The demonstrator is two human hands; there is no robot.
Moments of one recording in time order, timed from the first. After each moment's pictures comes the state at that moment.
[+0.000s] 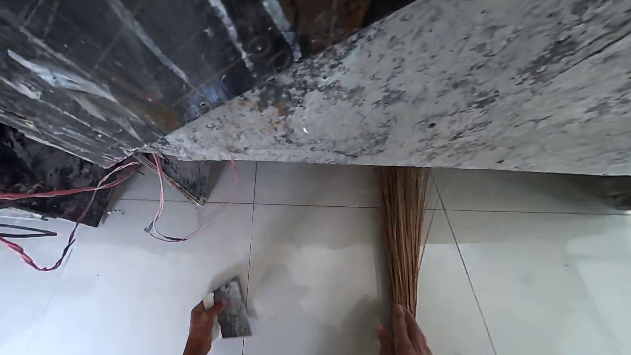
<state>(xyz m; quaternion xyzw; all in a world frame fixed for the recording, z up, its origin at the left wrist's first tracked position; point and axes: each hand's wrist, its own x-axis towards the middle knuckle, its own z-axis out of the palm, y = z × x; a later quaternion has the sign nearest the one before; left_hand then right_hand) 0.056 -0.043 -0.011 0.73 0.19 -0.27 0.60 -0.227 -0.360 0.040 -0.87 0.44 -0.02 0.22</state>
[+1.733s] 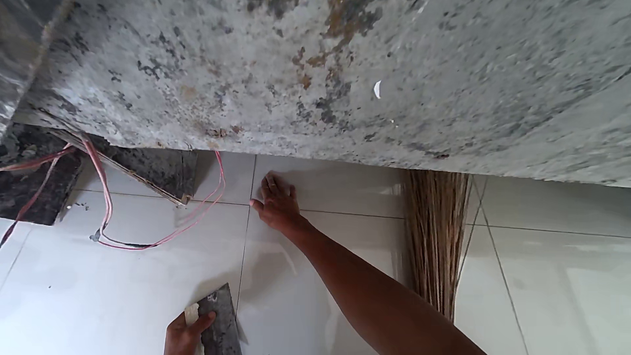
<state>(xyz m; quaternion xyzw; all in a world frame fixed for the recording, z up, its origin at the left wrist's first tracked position) 0.075 -0.063 -0.021 0.77 0.18 -0.24 0.57 0.201 -0.401 -0.014 -0.96 0.16 0.14 0.18</state>
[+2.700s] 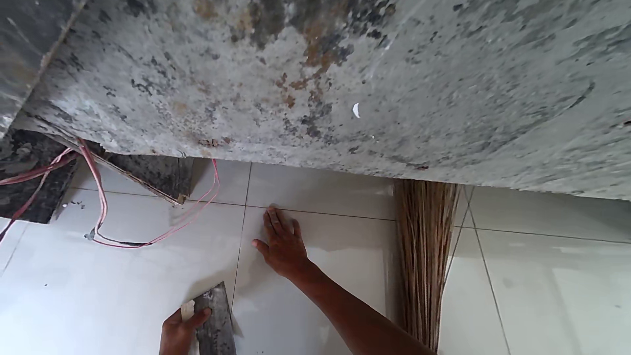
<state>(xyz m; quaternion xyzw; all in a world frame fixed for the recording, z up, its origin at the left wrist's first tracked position) 0.080 -0.067 -0.020 0.76 0.20 -0.24 0.56 0.104 -0.370 -0.010 -0.96 0.14 0.17 0.20</state>
